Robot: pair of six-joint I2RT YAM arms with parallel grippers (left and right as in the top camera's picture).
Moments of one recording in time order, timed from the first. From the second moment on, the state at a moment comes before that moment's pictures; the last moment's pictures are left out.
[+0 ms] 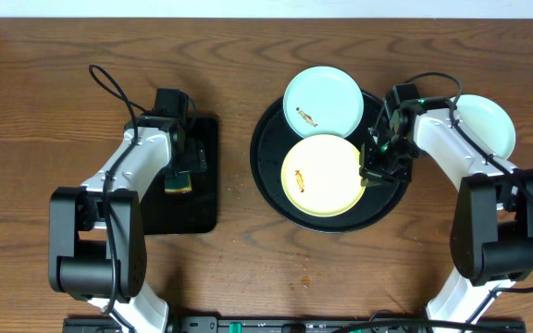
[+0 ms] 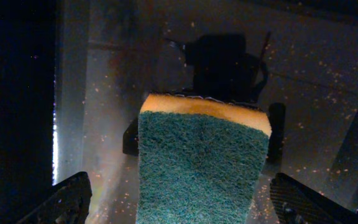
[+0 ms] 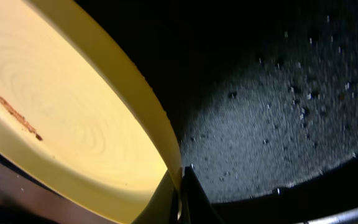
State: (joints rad) left arm -0.07 1.81 1.12 -0.71 -0.17 -0.27; right arm 0.14 1.92 1.29 -1.05 -0.33 0.30
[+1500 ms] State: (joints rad) left arm -0.07 1.81 1.12 -0.71 -0.17 -0.27; right arm 0.13 1.83 1.13 -0.76 -0.22 0.24
